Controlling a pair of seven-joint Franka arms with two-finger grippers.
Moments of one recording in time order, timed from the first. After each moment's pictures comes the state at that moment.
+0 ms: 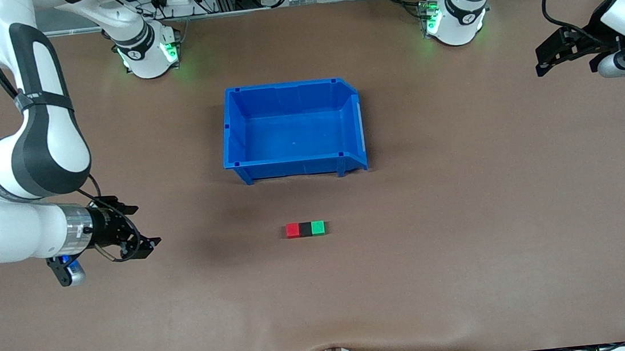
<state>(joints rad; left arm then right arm) 0.03 -0.03 -0.18 -1.50 0.01 1.45 -0.11 0.19 0.56 -0.11 -1.21 0.33 1.60 1.01</state>
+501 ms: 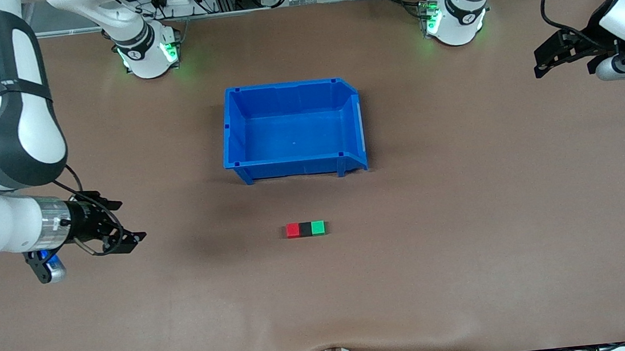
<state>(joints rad) 0.03 -0.02 -0.18 -1.50 0.01 1.45 -0.11 0.15 0.53 -0.11 -1.21 0.33 1.54 0.92</state>
